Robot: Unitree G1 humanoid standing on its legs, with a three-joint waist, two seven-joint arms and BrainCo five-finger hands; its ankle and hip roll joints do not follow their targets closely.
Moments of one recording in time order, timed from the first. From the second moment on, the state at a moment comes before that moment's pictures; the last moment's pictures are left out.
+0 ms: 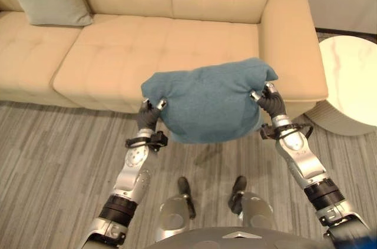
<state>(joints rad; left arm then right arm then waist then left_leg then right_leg) -0.08 0.32 -0.21 0.14 -0.64 -0.24 0.23 -0.22 -0.37 0.29 0.14 0.27 -0.16 -0.14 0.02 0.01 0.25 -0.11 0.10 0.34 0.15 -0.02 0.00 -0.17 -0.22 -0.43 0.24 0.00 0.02</state>
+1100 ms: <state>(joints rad) -0.08 0.30 -0.27 0.14 -0.66 -0.23 0.18 -0.17 -0.39 0.24 0.15 0.35 -0.16 -0.12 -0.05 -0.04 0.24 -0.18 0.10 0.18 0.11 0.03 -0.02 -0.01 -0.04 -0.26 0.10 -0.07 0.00</state>
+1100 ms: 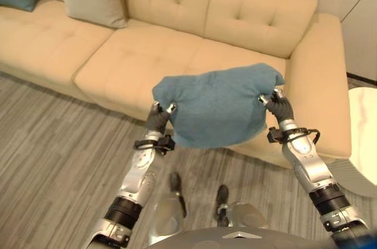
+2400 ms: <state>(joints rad) -0.04 0.33 -0.29 0.07 -0.65 -0.22 0.15 -0.17 -0.39 0.22 0.14 0.33 -0.16 -0.13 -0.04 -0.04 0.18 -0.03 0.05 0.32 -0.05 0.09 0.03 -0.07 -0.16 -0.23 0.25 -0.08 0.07</state>
